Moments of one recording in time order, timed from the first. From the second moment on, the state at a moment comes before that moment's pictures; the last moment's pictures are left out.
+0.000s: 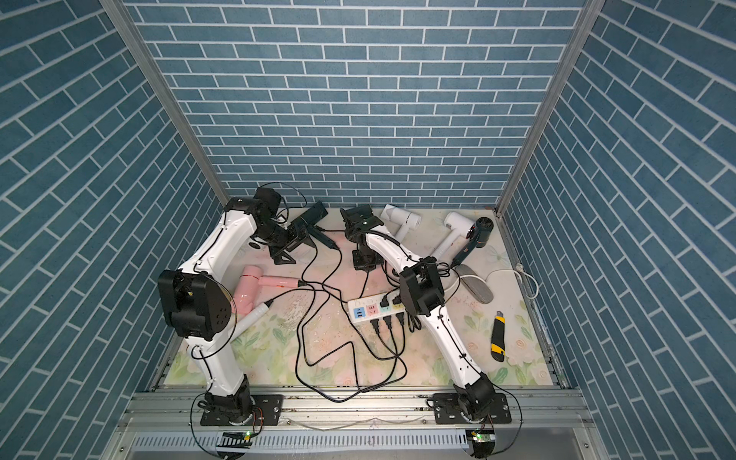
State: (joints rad) left arm -0.14 1.91 1.83 -1.25 0.47 -0.62; right arm 0.69 2.57 2.39 -1.29 0.00 0.45
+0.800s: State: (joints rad) left arm -0.14 1.88 1.81 -1.26 0.46 -0.61; right arm 0.66 2.66 2.59 -1.29 -0.10 0.45
